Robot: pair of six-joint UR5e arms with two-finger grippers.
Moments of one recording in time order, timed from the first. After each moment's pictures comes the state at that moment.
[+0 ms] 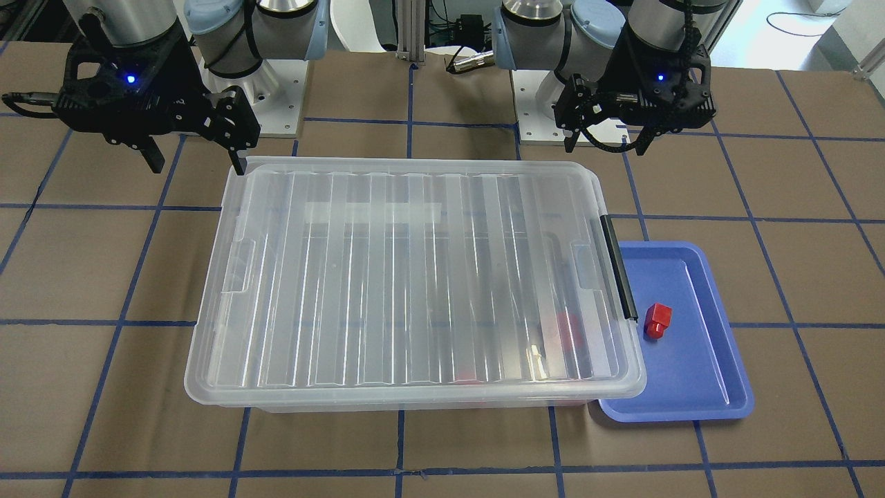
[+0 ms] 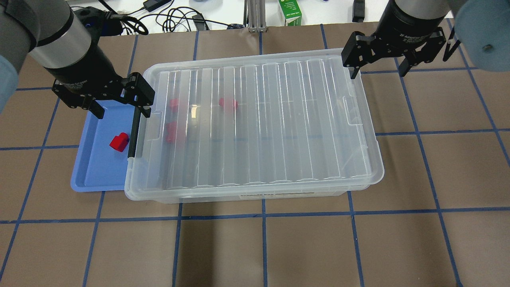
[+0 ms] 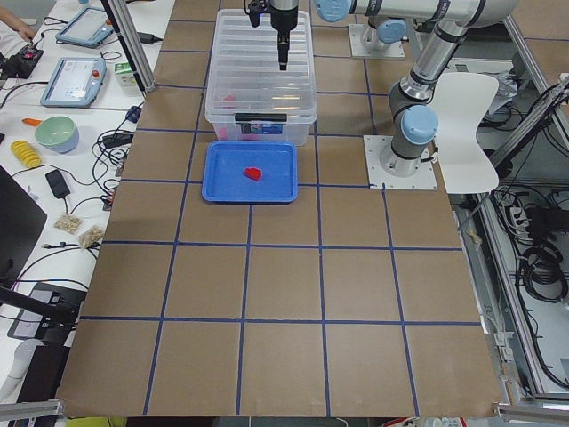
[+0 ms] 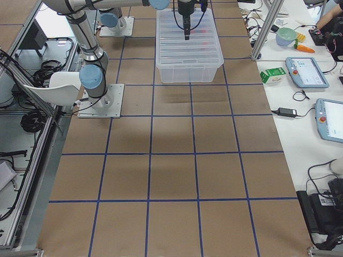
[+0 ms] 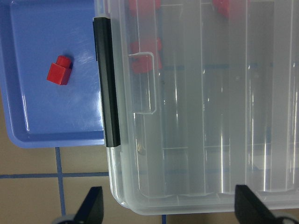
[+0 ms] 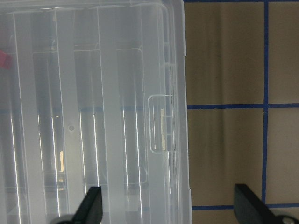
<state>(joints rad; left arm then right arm) -1.55 -1.47 -1.62 -1.63 1.57 0.04 1.60 -1.58 1.52 -1.61 -1.58 0.03</state>
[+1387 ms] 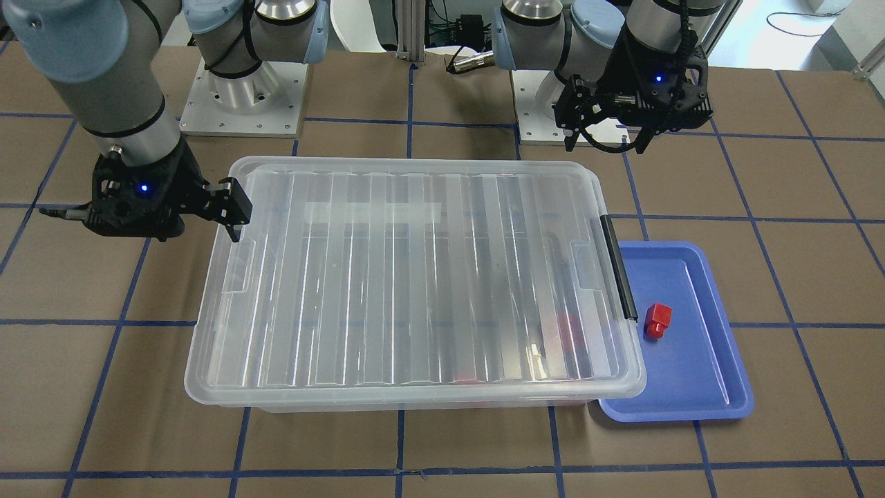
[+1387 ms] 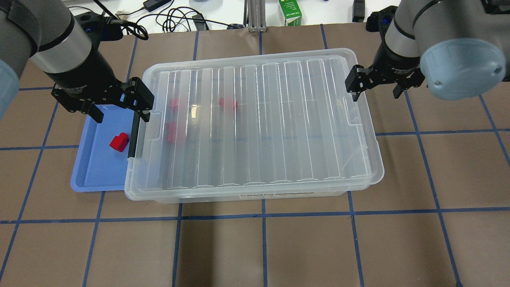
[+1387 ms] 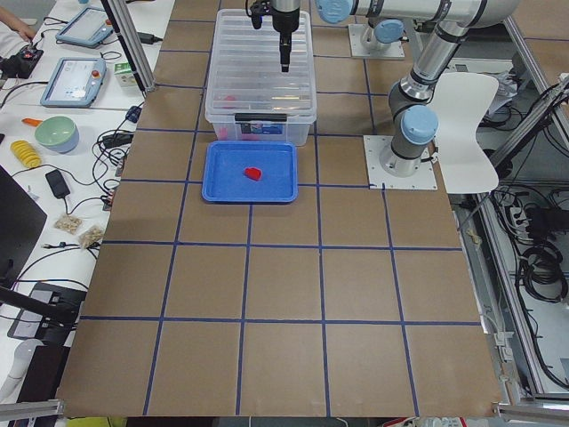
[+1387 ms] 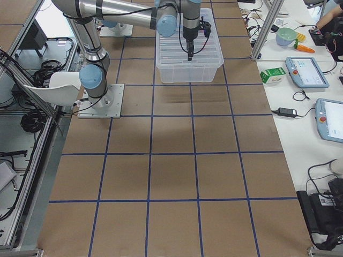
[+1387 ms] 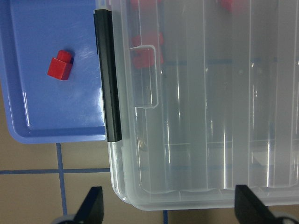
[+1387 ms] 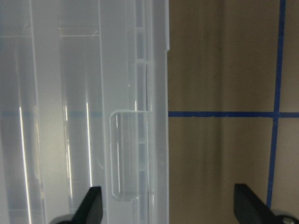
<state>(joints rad) -1.55 -1.47 -1.64 -1.63 1.58 0.04 1.53 -1.48 1.73 -1.88 -1.59 -0.06</state>
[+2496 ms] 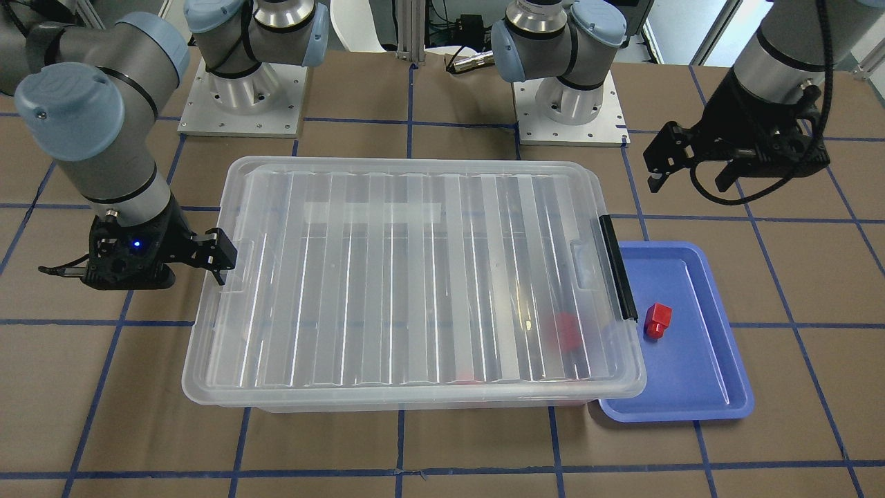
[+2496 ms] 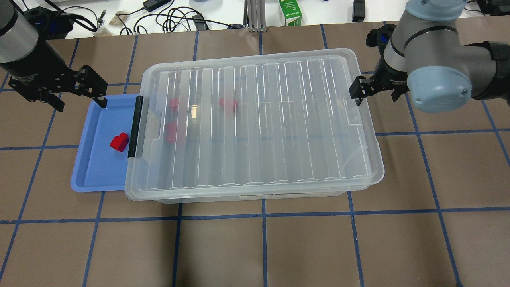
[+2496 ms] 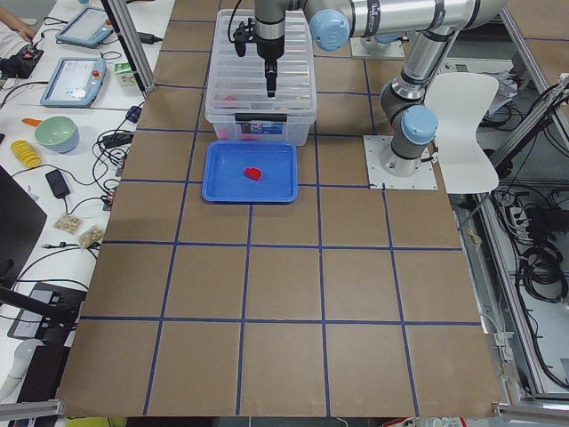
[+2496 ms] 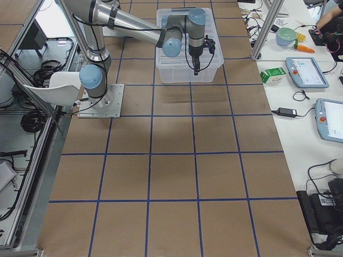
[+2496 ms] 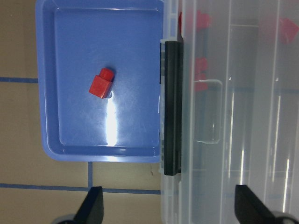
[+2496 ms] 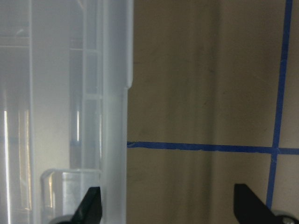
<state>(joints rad) -1.30 -1.53 -1.64 -1.55 1.58 0.23 1.47 -1.41 1.79 -2.03 -1.60 -0.17</state>
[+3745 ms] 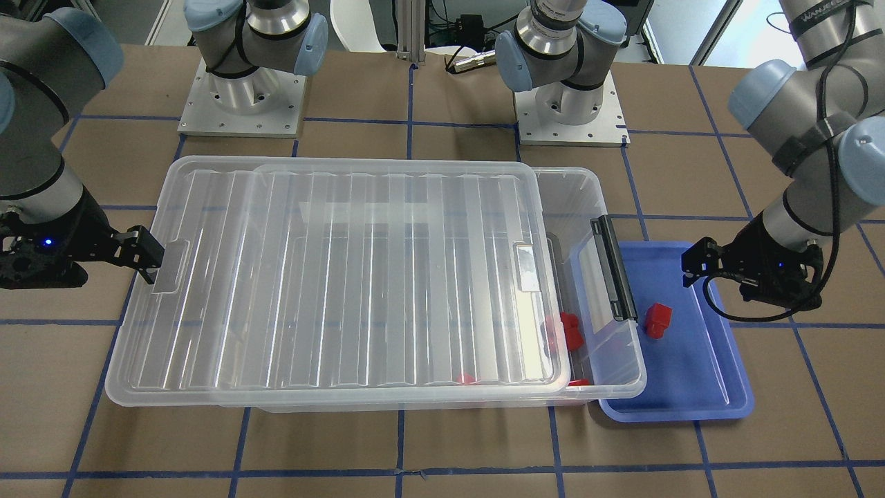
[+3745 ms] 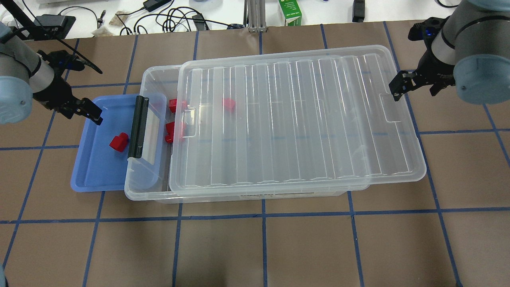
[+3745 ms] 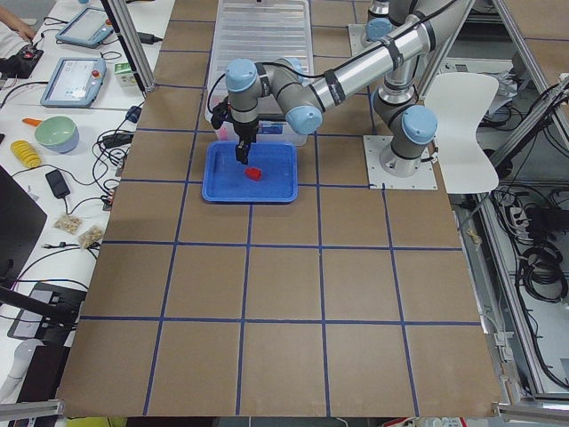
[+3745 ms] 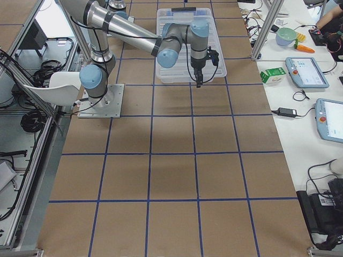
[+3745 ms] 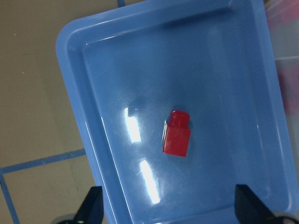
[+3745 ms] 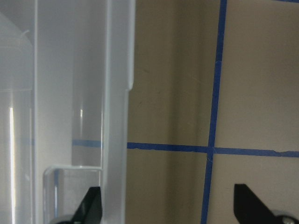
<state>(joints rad) -1.16 -1.82 -1.78 -1.13 1.57 0.69 1.31 -1.42 1.78 -2.02 -1.60 -0.34</state>
